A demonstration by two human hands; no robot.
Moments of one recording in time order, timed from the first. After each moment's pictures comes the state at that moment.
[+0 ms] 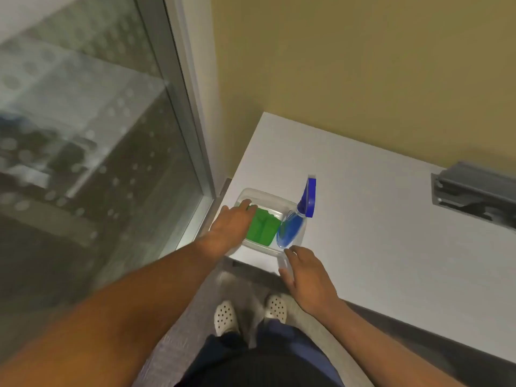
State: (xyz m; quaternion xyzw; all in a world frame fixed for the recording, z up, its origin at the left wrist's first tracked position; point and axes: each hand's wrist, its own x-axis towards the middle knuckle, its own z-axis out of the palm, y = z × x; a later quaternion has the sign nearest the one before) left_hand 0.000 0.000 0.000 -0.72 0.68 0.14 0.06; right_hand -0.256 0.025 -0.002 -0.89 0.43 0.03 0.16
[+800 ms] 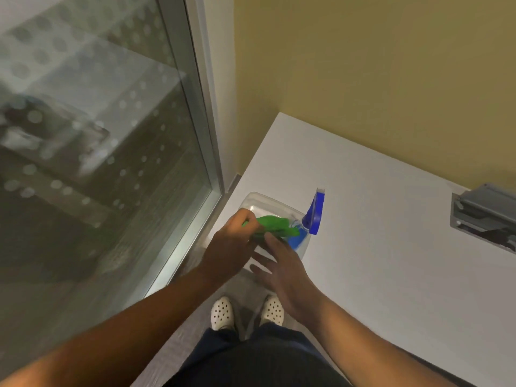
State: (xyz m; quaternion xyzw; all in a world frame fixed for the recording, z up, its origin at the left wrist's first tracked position) left_hand -0.032 0.055 0.047 -0.70 0.65 0.10 -0.29; right_hand -0.184 0.016 0.071 -0.33 0.47 -0.18 0.80
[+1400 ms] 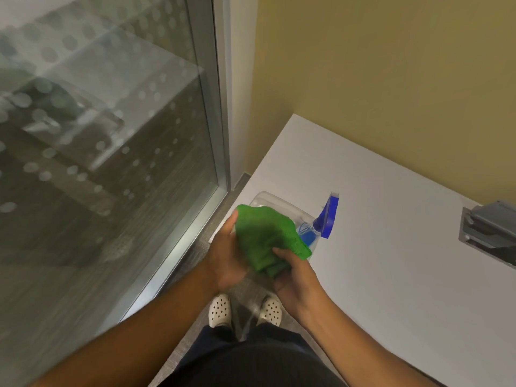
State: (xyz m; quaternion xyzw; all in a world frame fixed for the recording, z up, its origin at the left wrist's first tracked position) left_hand -0.028 0.070 0.053 -0.41 -0.08 0.68 -0.61; right_hand -0.181 0.017 0.059 -0.17 0.50 -0.22 0.82
